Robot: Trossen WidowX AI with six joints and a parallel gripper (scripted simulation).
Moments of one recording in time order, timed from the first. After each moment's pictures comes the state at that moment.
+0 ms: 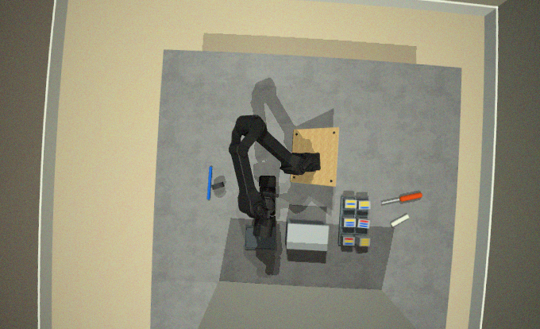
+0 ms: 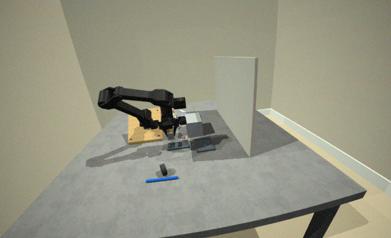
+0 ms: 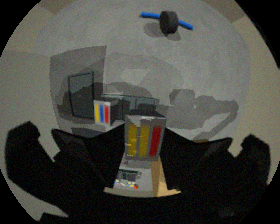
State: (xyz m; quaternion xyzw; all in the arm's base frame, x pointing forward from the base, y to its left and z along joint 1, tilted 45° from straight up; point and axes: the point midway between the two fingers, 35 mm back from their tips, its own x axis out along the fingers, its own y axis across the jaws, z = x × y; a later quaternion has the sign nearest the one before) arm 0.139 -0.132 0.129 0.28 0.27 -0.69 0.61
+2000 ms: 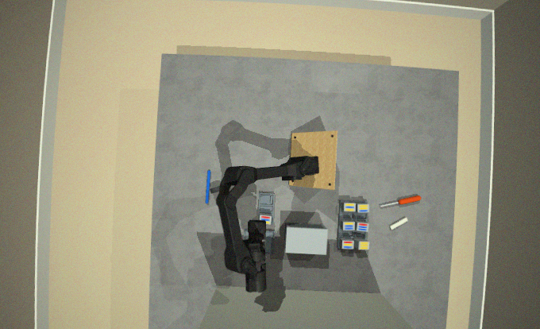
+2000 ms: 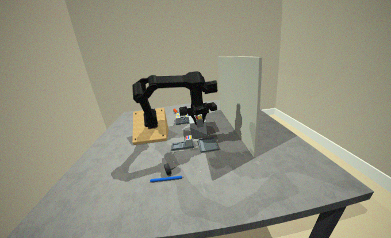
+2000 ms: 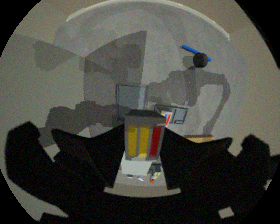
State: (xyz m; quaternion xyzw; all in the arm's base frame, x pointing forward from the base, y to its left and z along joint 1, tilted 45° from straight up) arm 0.281 -0.122 0.194 0.28 0.26 -0.69 0.62
